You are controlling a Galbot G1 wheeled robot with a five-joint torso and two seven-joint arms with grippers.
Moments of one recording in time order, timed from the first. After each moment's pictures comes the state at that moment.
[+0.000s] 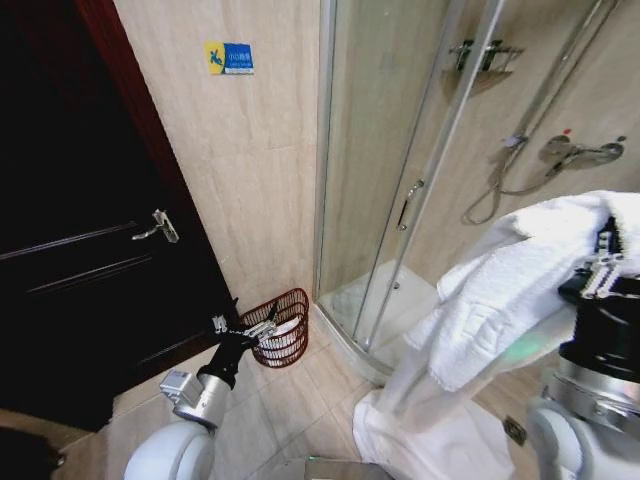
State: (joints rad) left arm 1.80 -1.54 -0.58 -2.50 -0.20 0.24 0.16; right arm -1.53 1.44 0.96 2.50 0.27 0.42 0.00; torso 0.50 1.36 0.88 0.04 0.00
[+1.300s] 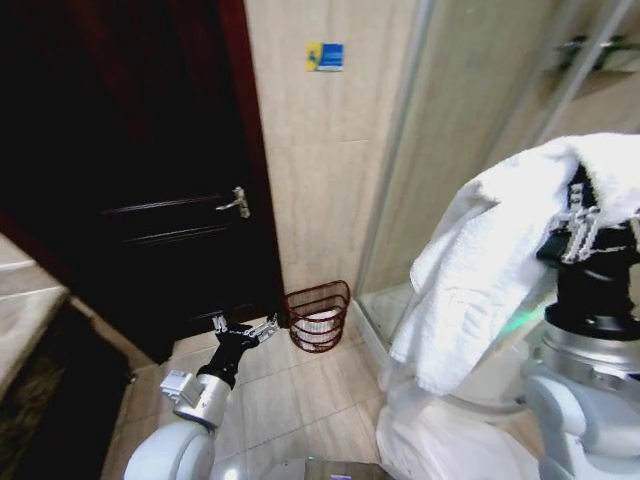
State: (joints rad) left arm 1.80 -1.54 -0.58 -2.50 -0.20 0.24 0.16; right arm -1.31 1.18 0.89 2.50 0.40 0.33 -0.03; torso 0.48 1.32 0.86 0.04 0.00
